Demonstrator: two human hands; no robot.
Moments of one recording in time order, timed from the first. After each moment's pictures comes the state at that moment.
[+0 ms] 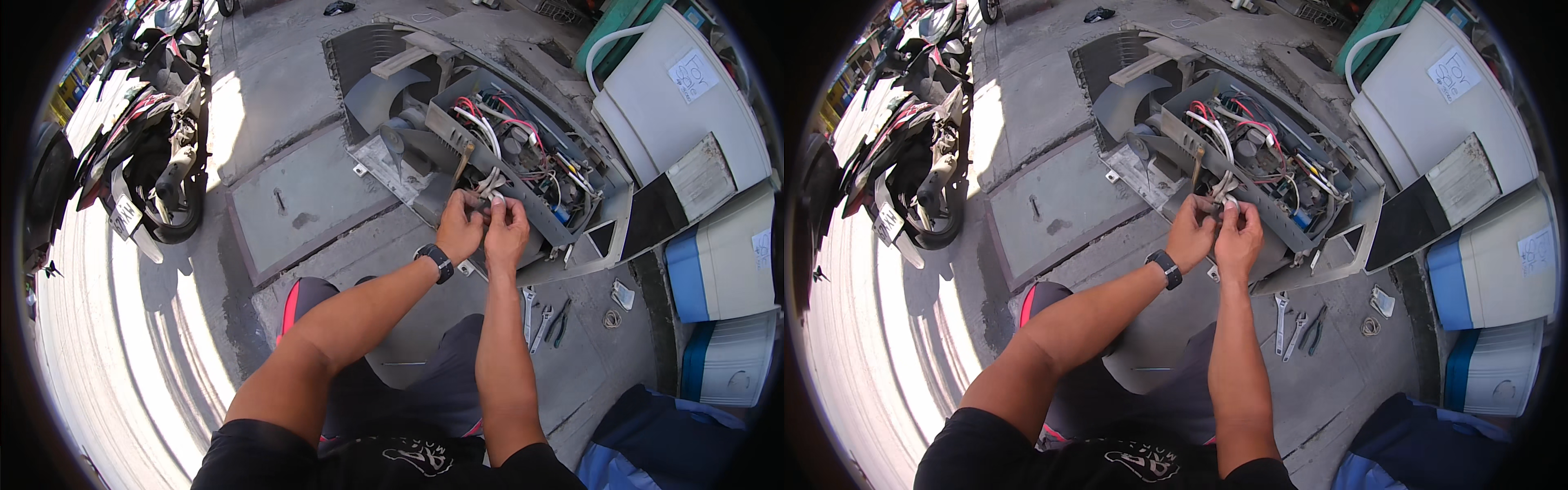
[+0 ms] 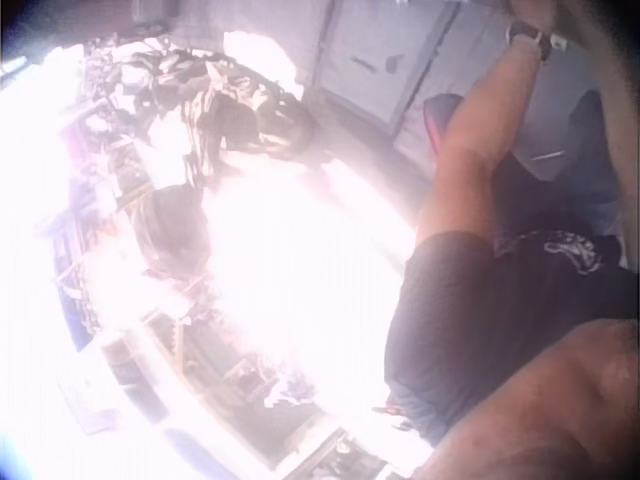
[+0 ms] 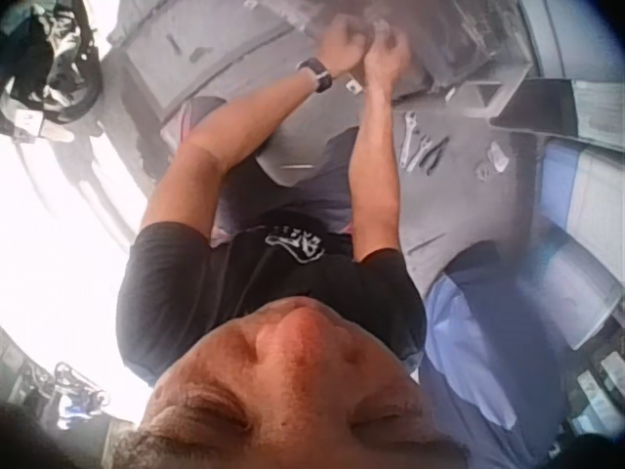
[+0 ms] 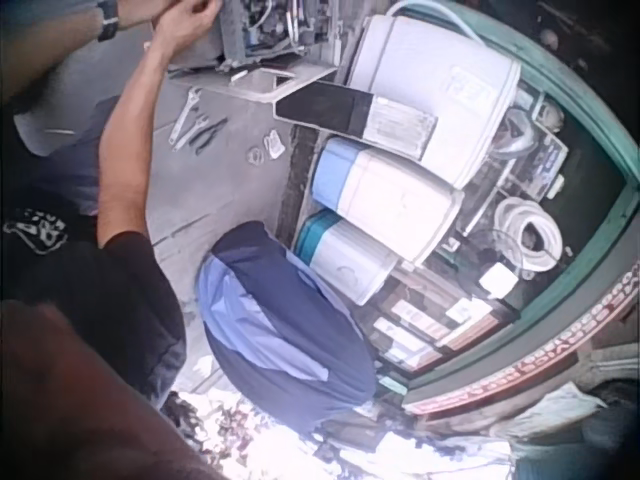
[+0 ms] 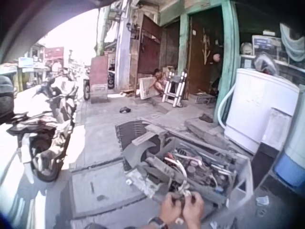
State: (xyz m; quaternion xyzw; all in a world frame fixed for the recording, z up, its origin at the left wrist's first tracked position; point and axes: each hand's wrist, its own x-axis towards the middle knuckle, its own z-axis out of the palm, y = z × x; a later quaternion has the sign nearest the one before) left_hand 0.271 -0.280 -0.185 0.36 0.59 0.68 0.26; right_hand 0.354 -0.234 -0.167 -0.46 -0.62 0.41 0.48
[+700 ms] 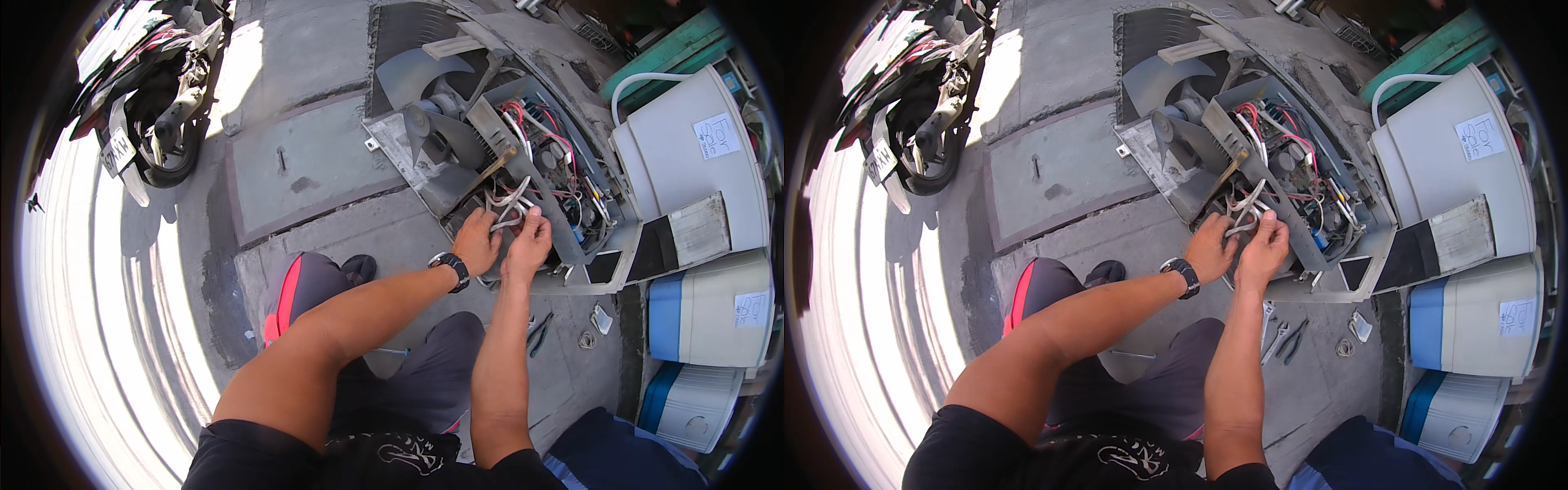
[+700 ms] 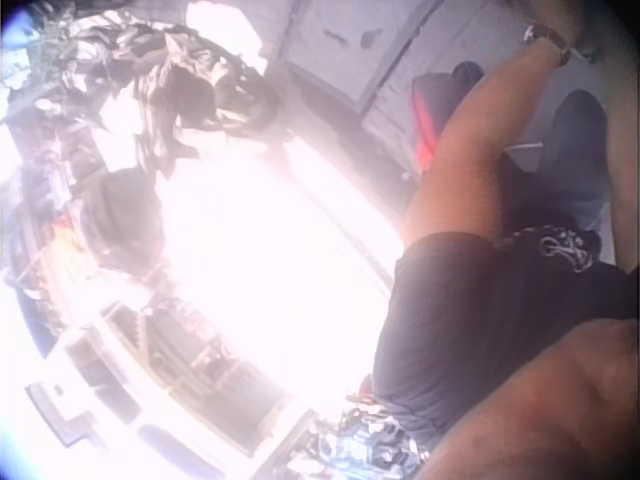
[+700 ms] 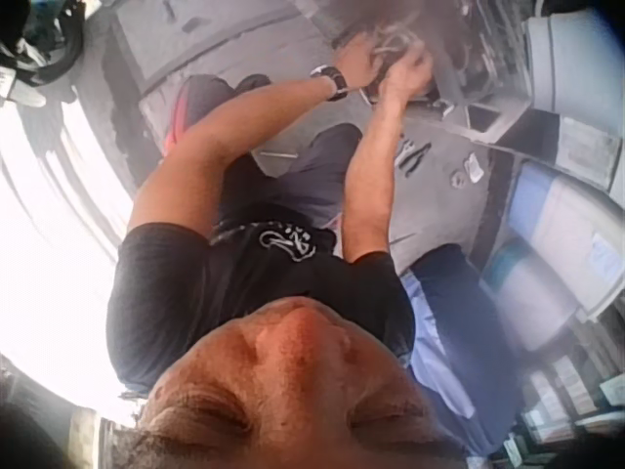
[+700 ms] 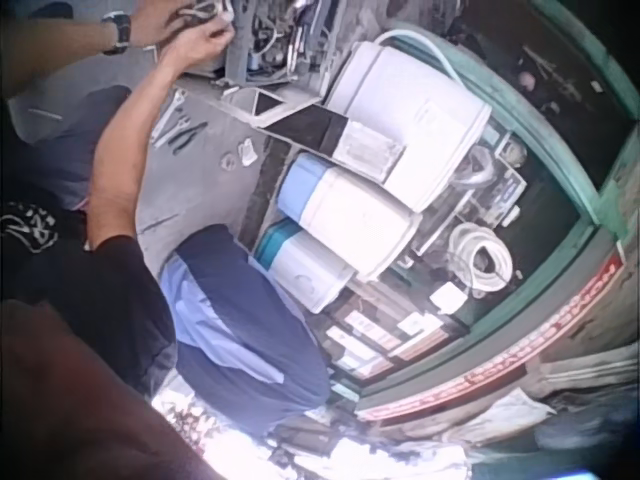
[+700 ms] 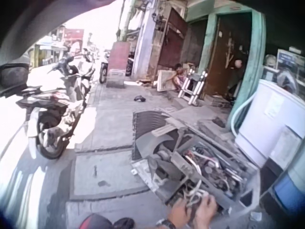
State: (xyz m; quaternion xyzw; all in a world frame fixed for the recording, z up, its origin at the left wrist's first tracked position) left_hand 0.288 -0.300 -0.211 0.42 0.67 0.59 0.15; right_hand 0.350 -0.237 -0.165 -0.44 -0.55 0.48 0.52
